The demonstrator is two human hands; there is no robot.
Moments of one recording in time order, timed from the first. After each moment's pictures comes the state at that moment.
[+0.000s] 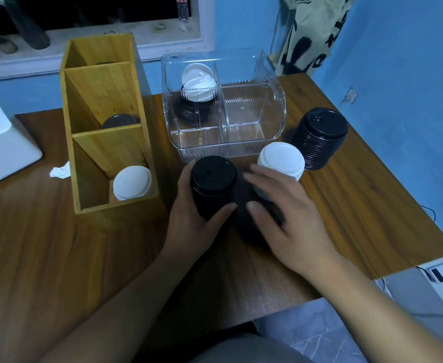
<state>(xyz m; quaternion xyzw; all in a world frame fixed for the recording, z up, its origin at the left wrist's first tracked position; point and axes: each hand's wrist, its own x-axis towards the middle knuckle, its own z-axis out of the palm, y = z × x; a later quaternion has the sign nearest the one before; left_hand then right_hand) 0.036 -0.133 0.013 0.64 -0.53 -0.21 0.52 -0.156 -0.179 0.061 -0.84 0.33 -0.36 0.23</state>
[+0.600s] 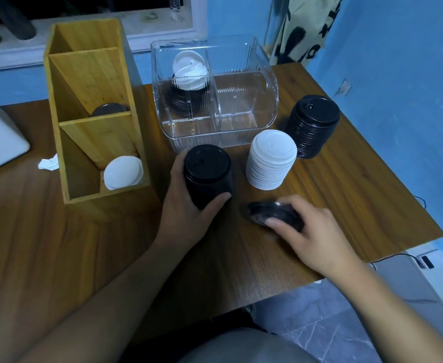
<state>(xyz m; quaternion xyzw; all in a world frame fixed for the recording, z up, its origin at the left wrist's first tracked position) 0.040 -0.131 0.008 0.64 -0.56 -0.19 0.48 -0.215 -0.174 0.023 -0.81 0.43 -0.27 0.28</state>
